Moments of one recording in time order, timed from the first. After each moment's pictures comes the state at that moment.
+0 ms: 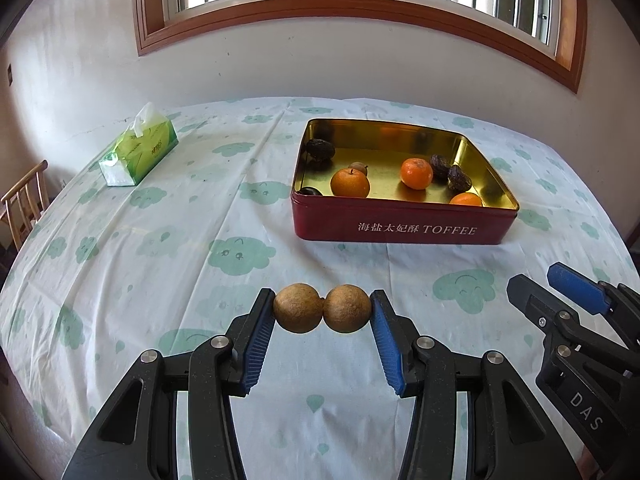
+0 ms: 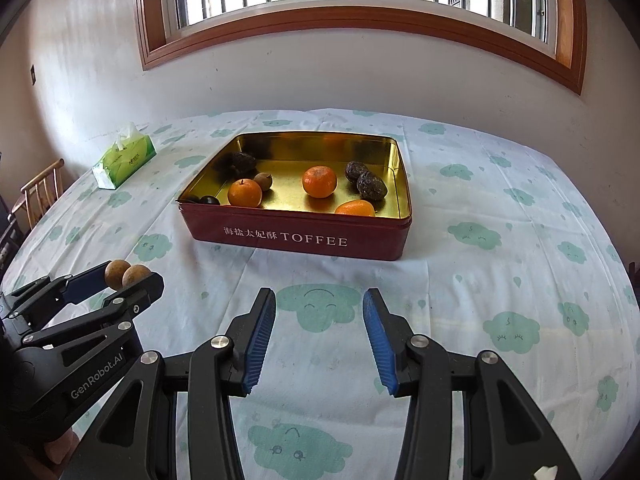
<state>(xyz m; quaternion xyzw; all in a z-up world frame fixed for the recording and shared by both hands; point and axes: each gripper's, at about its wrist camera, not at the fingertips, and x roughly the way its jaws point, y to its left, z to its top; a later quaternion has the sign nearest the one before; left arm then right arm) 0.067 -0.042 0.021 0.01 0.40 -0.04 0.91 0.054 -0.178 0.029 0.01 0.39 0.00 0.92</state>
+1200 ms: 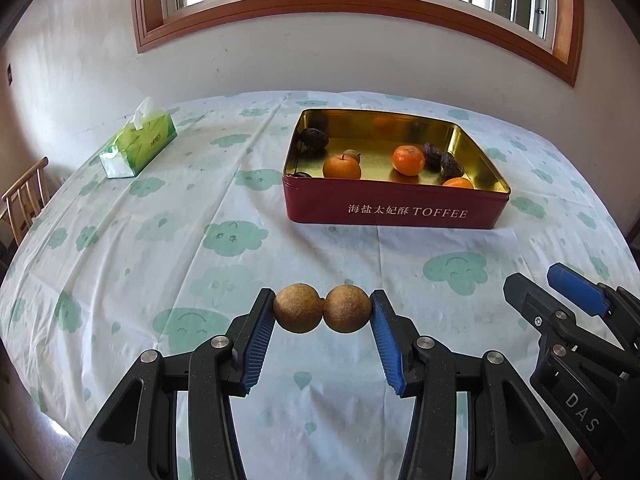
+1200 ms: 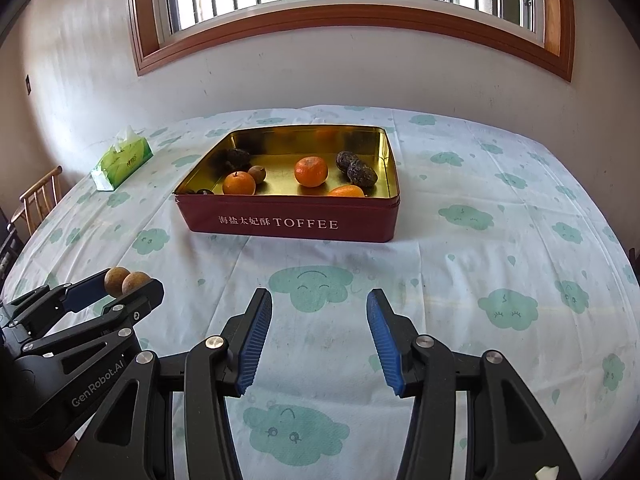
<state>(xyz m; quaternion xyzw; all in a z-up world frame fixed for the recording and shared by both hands) 0.055 -0.049 0.016 0.02 0.41 -0.04 0.91 0.040 -0.186 0.022 0.03 0.38 0.00 0.92</state>
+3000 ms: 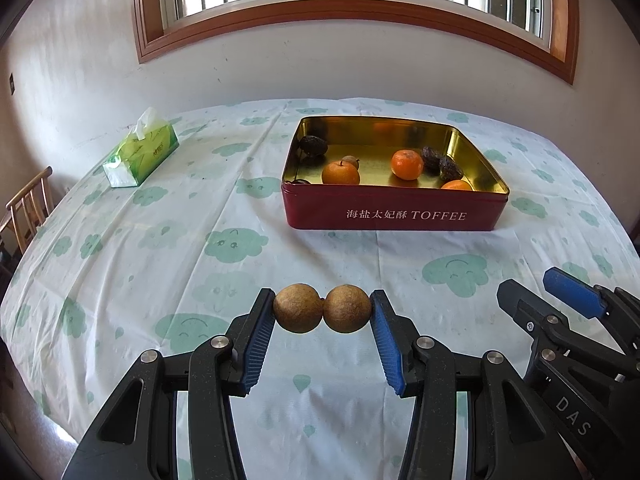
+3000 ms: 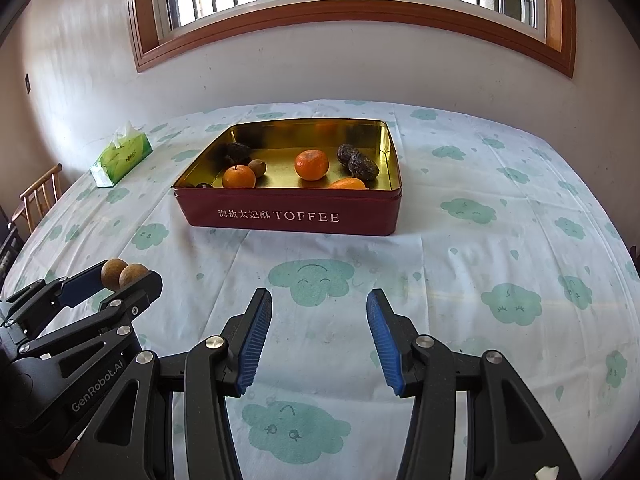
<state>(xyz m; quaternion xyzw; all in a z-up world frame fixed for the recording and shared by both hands) 0.052 -0.053 0.017 0.02 0.40 -0.04 0.92 0.039 -0.184 0.015 0.03 0.39 0.00 0.92</state>
